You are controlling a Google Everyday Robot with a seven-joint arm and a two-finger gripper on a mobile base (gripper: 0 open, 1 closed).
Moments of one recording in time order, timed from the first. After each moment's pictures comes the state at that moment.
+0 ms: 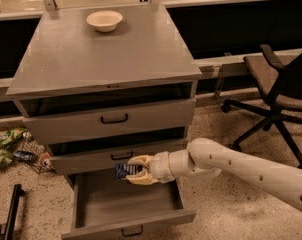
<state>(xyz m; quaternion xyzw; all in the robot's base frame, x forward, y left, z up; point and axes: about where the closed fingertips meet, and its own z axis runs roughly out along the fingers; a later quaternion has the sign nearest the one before) 0.500 0.062 0.551 -0.58 0.60 0.38 0.40</state>
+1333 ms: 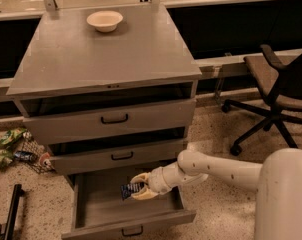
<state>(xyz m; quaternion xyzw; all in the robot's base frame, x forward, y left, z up) 0.503 0.056 0.403 -0.65 0.59 0.36 0.32</state>
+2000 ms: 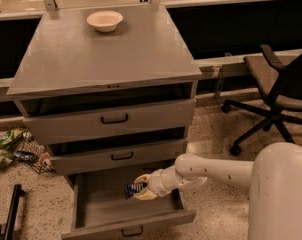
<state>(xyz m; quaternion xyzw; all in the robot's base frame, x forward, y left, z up) 0.518 0.050 0.368 -0.64 0.64 0.30 0.30</state>
